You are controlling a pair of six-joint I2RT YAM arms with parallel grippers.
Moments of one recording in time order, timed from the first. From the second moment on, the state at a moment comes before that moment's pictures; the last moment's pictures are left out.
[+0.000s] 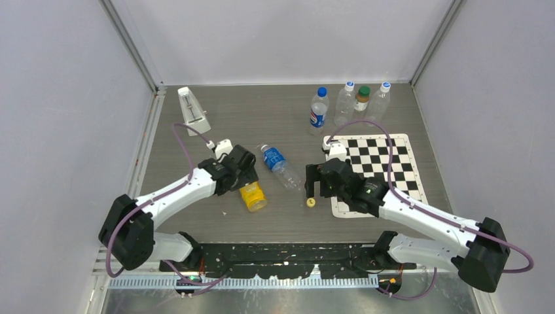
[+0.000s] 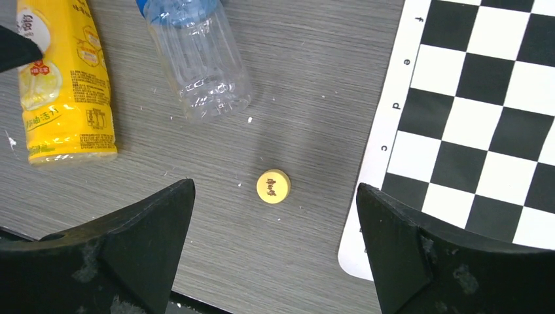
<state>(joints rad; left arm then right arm) -0.68 1.29 0.85 -0.66 -0.41 -0.98 0.88 1.05 0.74 -0.47 0.35 0.57</state>
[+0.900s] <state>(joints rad) -0.67 1.44 0.81 -0.50 -0.36 -1.07 0.88 0.96 0.65 -0.43 0.37 0.56</state>
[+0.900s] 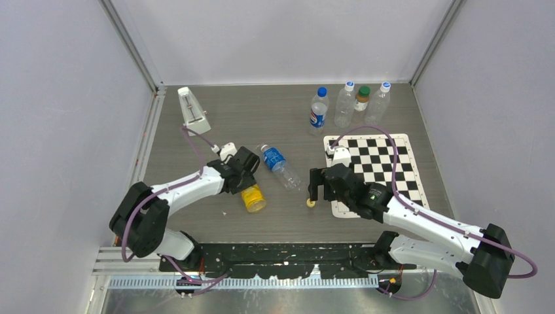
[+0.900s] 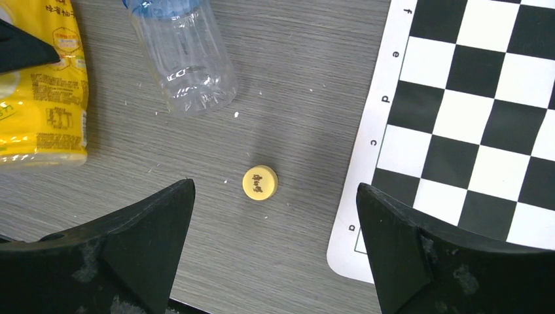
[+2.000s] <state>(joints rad) -0.67 0.65 0.47 0.14 0.09 0.06 0.88 1.04 1.09 -0.45 0.18 0.58</state>
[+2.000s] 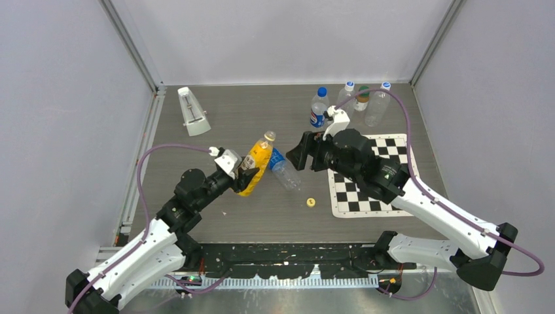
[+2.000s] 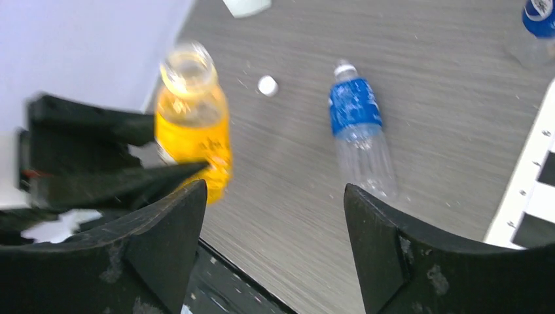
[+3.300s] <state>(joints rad) -0.67 0.84 0.83 -0.20 0.31 0.03 0.87 1.24 1.16 -0.20 -0.01 0.64</state>
